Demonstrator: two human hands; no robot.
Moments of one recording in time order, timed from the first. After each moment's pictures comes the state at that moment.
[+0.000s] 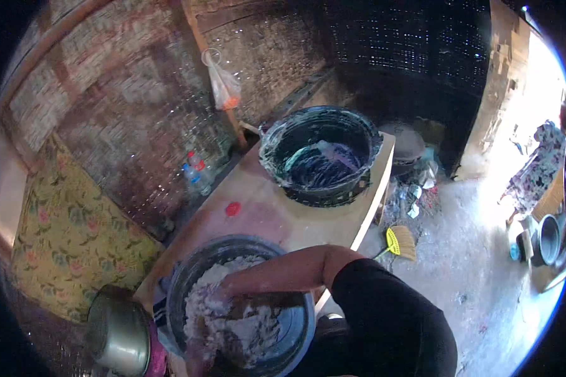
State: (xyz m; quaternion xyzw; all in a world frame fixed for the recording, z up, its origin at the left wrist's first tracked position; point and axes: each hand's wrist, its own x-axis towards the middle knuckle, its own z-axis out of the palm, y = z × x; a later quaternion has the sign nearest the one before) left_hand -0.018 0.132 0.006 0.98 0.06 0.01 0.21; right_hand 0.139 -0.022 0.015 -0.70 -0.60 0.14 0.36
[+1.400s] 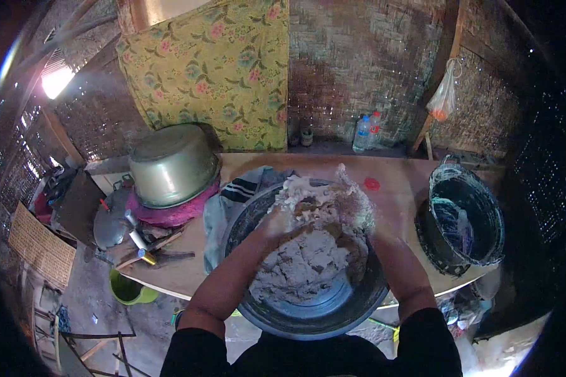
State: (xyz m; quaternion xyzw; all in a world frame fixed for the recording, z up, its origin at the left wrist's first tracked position) left_hand 0.073 0.119 0.007 0.79 -0.12 0.17 0.58; right_hand 0.186 -0.064 0.077 -0.13 -0.28 0.70 0.65
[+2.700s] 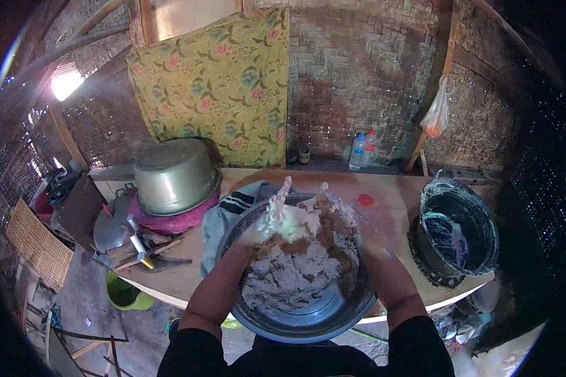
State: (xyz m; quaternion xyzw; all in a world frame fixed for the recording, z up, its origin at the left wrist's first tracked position) left_hand 0.059 0.136 0.021 0.52 -0.12 0.05 0.85; right_hand 0.176 -0.057 0.062 -0.54 -0.16 0.48 0.68
